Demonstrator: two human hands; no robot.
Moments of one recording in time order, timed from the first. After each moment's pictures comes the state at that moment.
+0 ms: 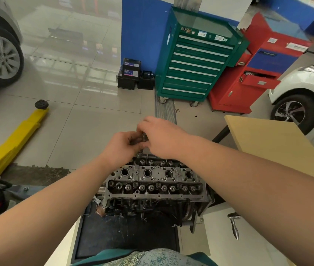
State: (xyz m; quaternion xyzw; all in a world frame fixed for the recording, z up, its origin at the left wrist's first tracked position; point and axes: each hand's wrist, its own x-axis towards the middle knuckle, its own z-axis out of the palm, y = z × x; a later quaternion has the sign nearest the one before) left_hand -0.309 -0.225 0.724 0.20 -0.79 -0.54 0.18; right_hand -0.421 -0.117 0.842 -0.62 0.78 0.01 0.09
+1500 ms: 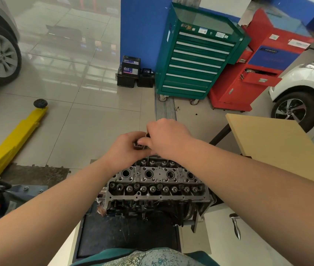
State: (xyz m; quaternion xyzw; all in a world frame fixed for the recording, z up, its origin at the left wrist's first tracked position) left_hand -0.314 -0.226 0.726 0.17 -0.82 -0.53 0.16; right_hand -0.427 -0.121 0.832 -0.56 0.82 0.07 0.05
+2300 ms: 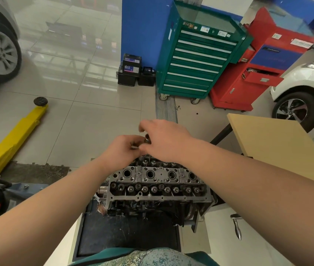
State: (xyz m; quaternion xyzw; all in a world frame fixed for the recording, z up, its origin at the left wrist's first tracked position) left_hand -0.309 -0.242 0.707 0.16 -0.82 -0.53 0.13; right_hand -0.422 -0.124 0.832 -0.59 0.80 0.02 0.06
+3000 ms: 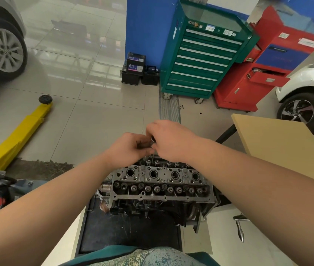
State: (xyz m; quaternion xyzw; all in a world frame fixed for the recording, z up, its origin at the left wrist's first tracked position) left_hand -0.313 -0.246 0.712 0.13 -0.84 -0.51 0.10; right_hand -0.429 -0.125 0.830 -0.62 0.78 0.03 0.12
